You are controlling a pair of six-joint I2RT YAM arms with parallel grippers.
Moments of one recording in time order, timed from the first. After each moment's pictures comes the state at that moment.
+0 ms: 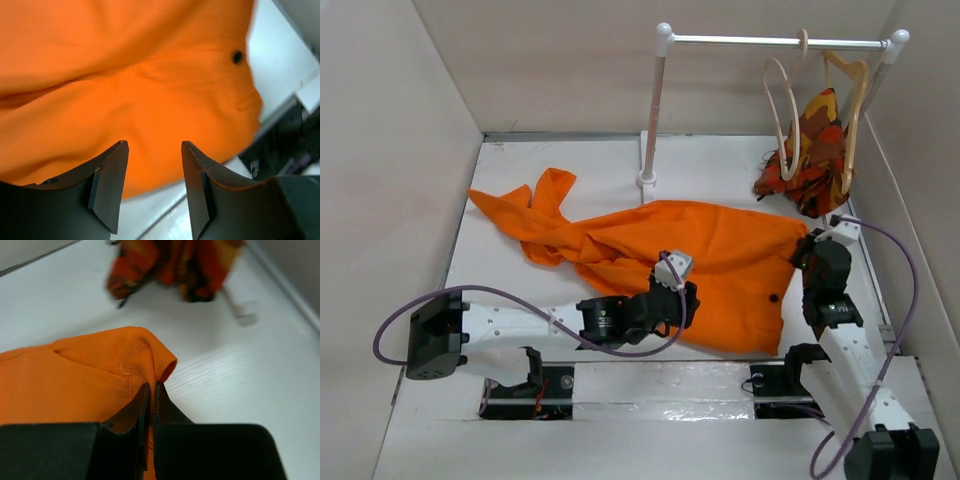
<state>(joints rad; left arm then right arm) -1.39 1.26 0.78 -0.02 -0.53 -0.59 0.08 0.66 0.38 0.00 0.30 0.31</state>
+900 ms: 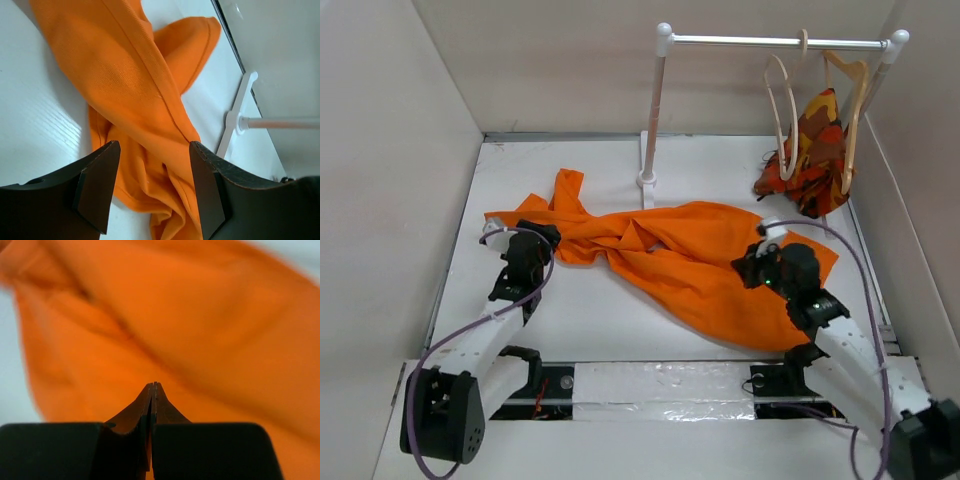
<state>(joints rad) -0.20 0.92 0.38 0.11 -0.37 -1.05 0.28 0.69 0.37 -0.05 -0.23 0.15</state>
